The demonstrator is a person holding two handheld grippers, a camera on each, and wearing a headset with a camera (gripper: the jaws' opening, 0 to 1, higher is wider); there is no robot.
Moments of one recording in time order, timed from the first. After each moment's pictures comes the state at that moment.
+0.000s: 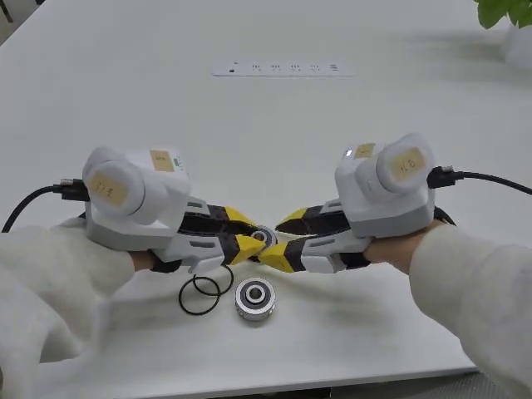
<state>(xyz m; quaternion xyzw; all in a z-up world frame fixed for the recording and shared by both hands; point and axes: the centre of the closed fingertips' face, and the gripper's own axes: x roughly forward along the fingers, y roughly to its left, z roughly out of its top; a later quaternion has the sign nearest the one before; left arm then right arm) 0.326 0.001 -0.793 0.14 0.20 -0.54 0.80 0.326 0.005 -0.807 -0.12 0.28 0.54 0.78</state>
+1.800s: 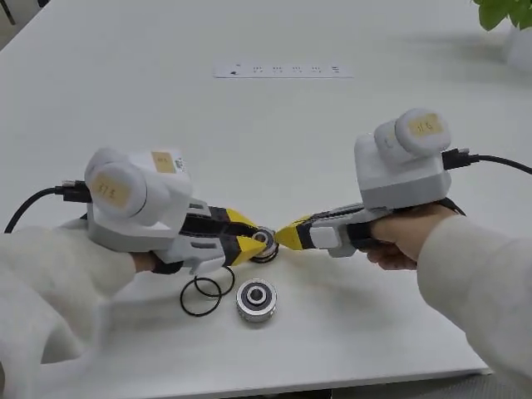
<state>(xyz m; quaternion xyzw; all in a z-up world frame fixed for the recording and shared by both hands) 0.326 0.002 -0.793 0.14 0.21 -0.54 0.80 0.324 -0.003 -0.794 0.04 0.38 0.48 0.79</state>
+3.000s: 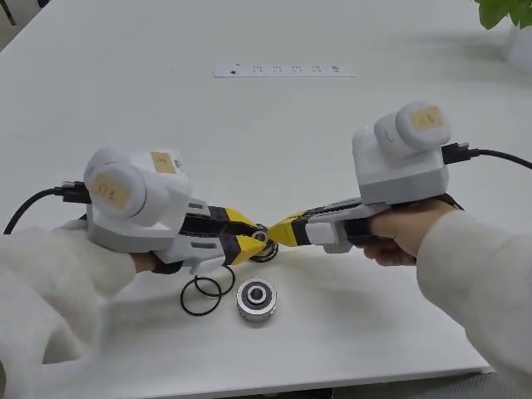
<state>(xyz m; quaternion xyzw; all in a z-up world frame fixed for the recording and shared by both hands) 0.326 0.003 -0.793 0.14 0.20 -0.54 0.81 0.324 0.007 -0.782 0.05 0.36 0.50 0.78</state>
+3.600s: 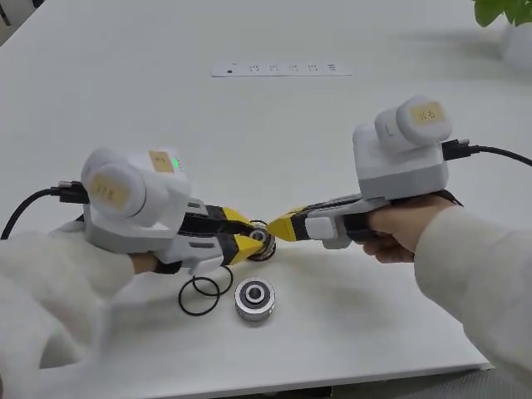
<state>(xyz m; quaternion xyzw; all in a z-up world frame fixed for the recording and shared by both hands) 0.326 0.004 -0.792 0.15 0.21 -0.53 0.81 0.329 0.003 -0.782 0.05 0.36 0.49 0.79</state>
